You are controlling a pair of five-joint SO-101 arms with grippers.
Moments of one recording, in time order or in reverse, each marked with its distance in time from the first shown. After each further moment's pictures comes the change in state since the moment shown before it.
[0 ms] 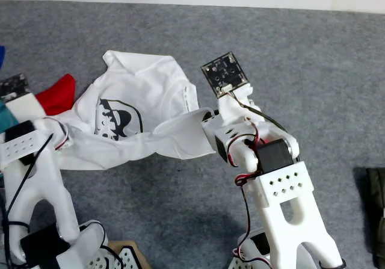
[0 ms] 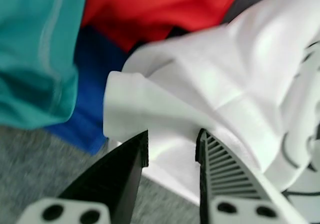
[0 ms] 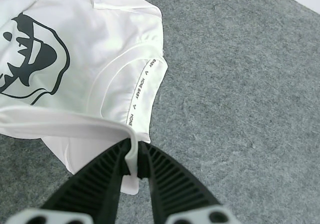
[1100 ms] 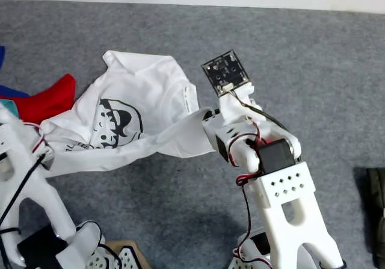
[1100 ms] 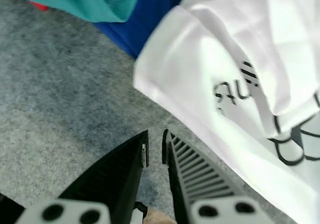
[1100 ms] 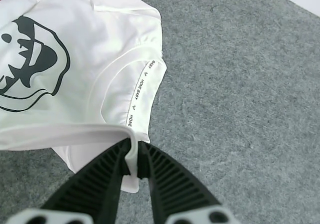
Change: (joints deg) left arm -8.3 -0.1 -15.0 32.9 4.9; right arm 0.1 0.0 -1.0 1.1 0.0
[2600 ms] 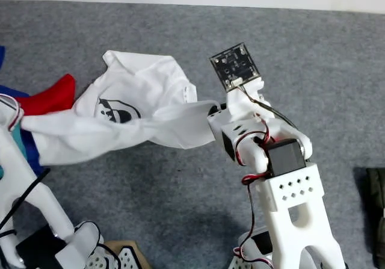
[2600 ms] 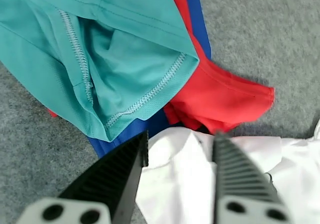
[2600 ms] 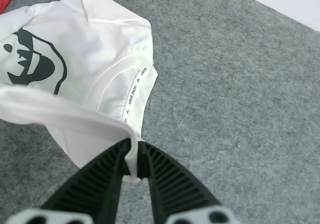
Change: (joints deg) left arm -2.9 0.0 -9.1 -19.8 16.6; right arm 1.8 -0.1 -7.4 5.8 0.0
